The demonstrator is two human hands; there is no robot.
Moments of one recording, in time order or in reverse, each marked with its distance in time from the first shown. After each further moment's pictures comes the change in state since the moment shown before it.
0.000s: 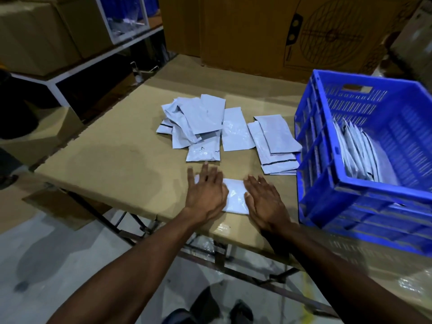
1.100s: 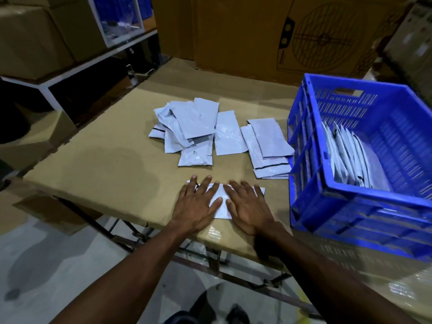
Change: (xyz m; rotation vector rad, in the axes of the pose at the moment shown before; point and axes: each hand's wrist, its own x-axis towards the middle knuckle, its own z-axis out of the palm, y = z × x) left_hand -0.011 -0.008 0.022 -0.149 -0.037 -0.006; right_hand 0.017 -0.021 -0.013 -0.160 -0.257 -0.060
